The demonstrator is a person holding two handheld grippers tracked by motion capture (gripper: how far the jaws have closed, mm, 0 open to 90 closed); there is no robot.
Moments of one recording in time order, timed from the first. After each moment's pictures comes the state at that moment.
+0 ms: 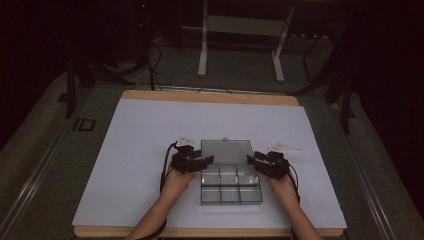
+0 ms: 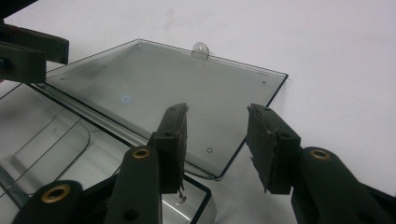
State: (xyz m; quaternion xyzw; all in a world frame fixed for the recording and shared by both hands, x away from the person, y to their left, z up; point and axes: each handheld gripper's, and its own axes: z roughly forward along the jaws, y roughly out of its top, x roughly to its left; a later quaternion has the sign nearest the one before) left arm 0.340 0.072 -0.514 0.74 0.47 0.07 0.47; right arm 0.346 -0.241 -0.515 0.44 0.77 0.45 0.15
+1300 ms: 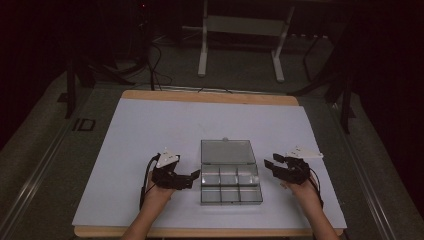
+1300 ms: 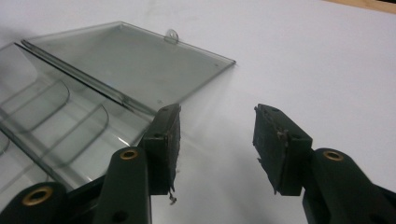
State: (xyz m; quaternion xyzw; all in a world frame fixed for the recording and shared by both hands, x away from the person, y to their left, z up) left arm 0.288 0.117 -0.515 0.75 0.42 0.14 0.49; right arm 0.325 -0.293 -0.498 0.41 0.79 0.42 0.19
